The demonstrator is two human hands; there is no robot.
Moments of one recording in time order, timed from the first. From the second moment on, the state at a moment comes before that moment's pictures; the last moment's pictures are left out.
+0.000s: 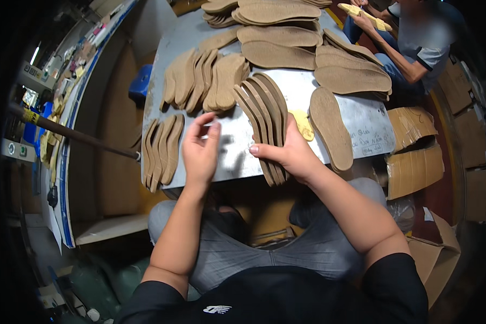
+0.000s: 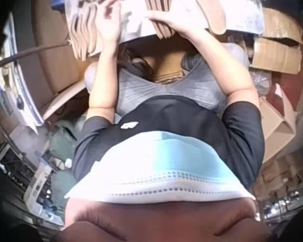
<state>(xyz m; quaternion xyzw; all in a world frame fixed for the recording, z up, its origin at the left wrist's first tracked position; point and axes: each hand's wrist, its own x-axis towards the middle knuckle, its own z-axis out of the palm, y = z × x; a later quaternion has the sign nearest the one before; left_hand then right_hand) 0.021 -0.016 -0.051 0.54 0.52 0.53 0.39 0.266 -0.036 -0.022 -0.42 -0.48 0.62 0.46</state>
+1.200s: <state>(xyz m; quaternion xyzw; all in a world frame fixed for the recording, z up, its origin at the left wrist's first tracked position) 0.047 -0.037 -0.018 0.33 0.37 0.50 0.70 0.234 -0.058 -0.033 -0.42 -0.75 0.41 0.30</state>
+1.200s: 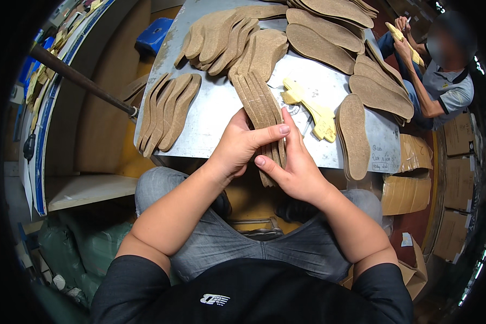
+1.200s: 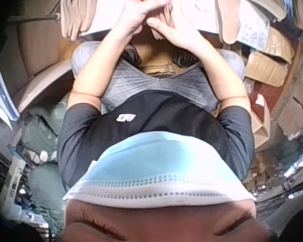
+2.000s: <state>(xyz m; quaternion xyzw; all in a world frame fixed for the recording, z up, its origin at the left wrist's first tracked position) 0.046 -0.037 -0.014 0.32 0.36 0.50 0.72 0.231 -0.060 -0.032 -0.38 -0.62 0.58 0.37</state>
